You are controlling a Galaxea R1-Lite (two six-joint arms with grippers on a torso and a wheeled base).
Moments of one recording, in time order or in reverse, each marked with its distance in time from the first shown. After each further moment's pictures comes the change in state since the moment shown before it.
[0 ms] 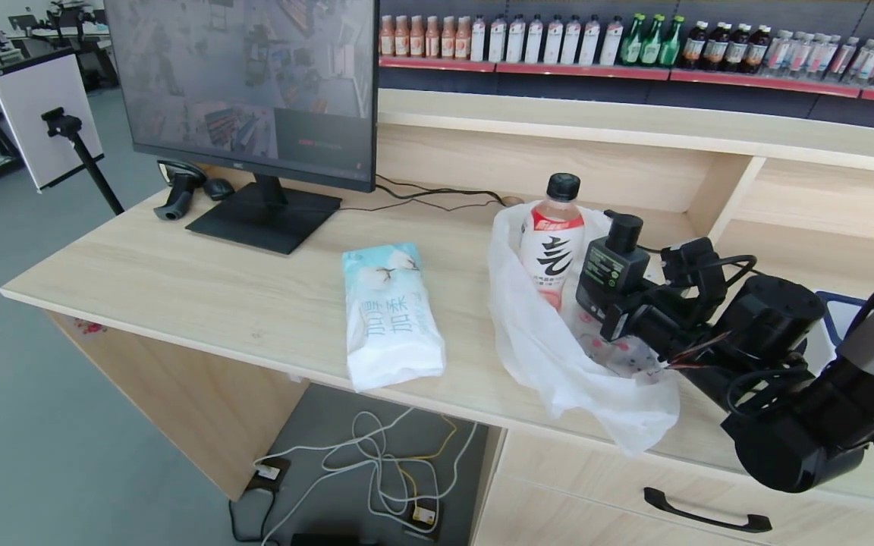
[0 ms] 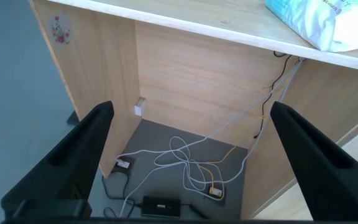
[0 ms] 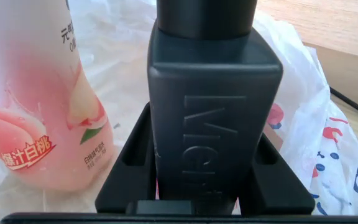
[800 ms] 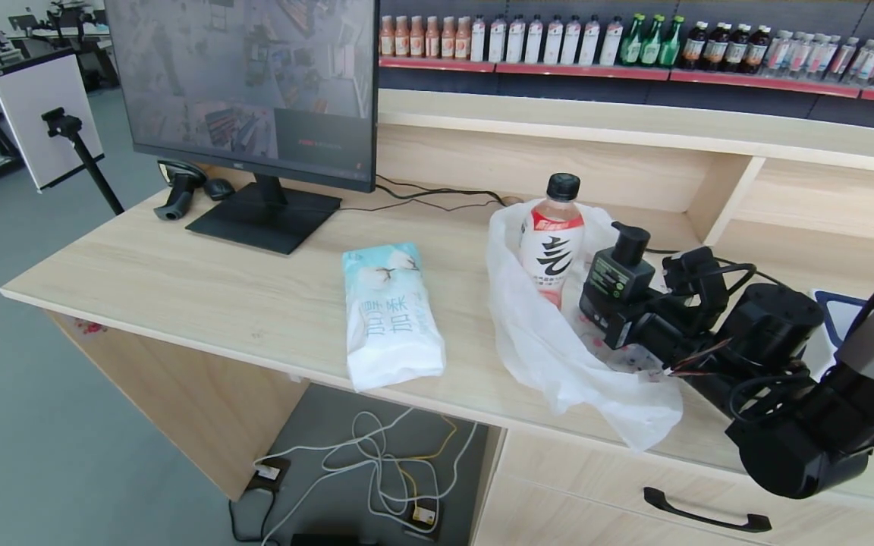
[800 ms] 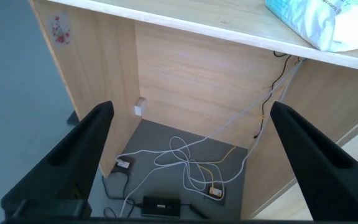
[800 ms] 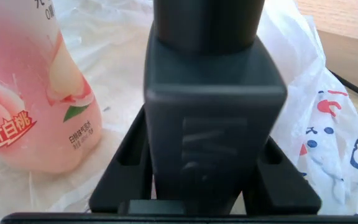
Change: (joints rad) left arm 0.000 0.000 0.000 0.000 0.000 0.000; right arm -0.019 0.012 0.028 -0.002 0.000 0.000
